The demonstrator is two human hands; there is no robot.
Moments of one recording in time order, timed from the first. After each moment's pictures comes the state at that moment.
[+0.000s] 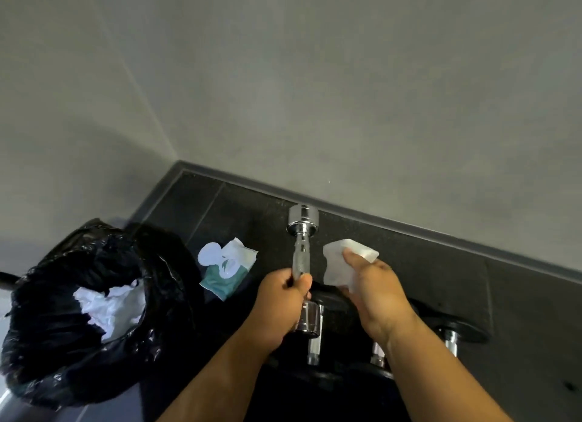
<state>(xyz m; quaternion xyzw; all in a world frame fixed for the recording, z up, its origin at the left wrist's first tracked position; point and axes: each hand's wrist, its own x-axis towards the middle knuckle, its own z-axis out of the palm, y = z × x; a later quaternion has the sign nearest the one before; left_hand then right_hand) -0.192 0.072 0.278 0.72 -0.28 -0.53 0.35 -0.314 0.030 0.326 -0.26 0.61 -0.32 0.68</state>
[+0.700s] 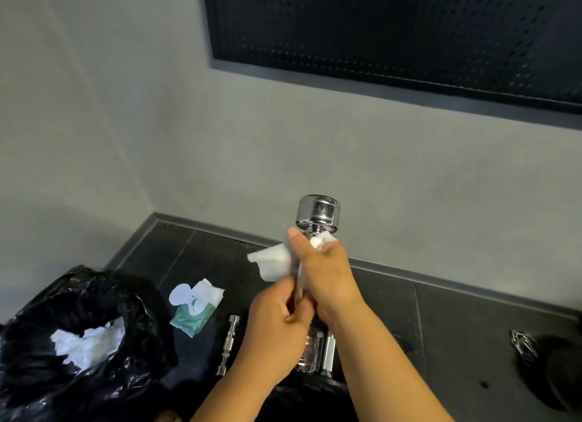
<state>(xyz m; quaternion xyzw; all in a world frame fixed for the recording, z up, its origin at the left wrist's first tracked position) -0.278 0.148 0.462 0.61 -0.49 -0.42 0.45 -0.347 0.075 0.477 -0.41 0.54 -0.42 0.61</state>
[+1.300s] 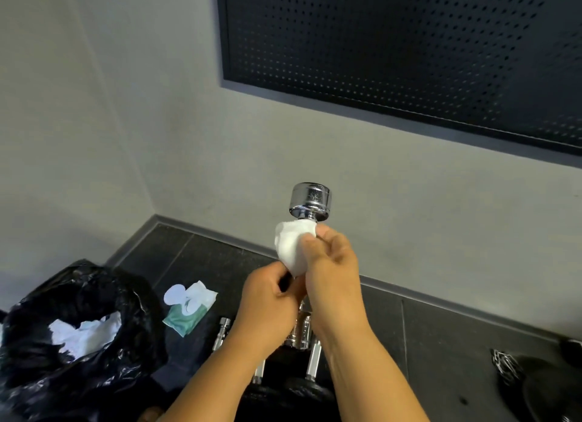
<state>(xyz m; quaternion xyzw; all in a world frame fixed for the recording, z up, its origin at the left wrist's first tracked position) -0.292 0.153 0.503 0.60 -0.46 -0.43 0.50 -0.366 0.121 0.532 -0.42 0.49 -0.48 0.59</state>
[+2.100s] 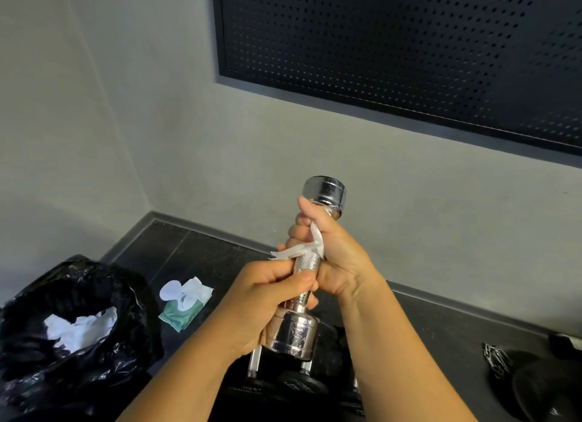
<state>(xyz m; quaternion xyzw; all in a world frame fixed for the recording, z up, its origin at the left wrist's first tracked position) -0.280 0.160 0.510 0.48 -0.40 -0.62 0.48 -0.382 0.076 0.540 -0.25 0.35 -0.36 0.83</state>
